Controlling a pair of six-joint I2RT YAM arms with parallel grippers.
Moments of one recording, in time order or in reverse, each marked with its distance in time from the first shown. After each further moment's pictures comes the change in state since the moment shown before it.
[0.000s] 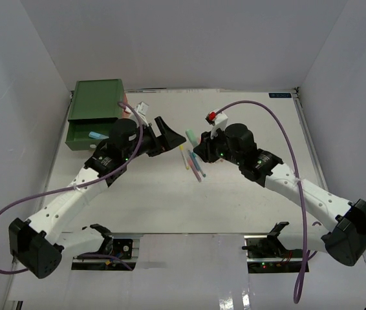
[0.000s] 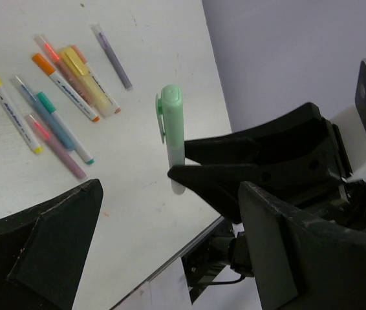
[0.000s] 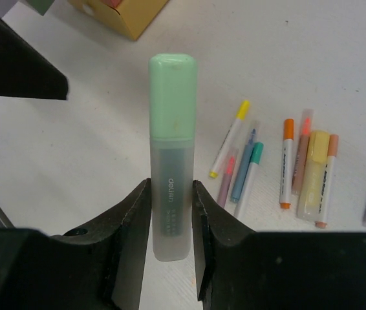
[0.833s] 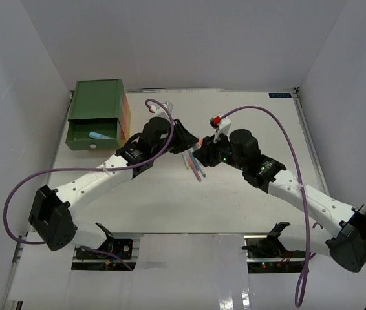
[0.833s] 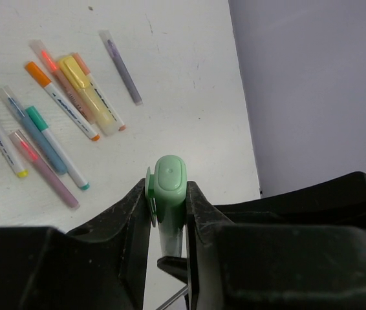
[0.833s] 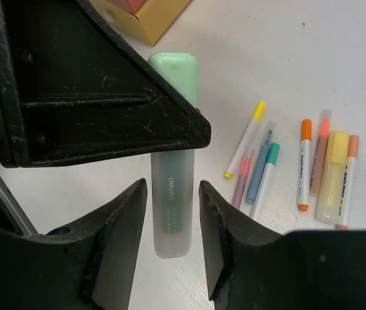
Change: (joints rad) left arm -0.198 0.276 0.117 0.087 -0.267 -0.041; right arm 0.005 -0.065 -0.095 0.085 -0.045 0.049
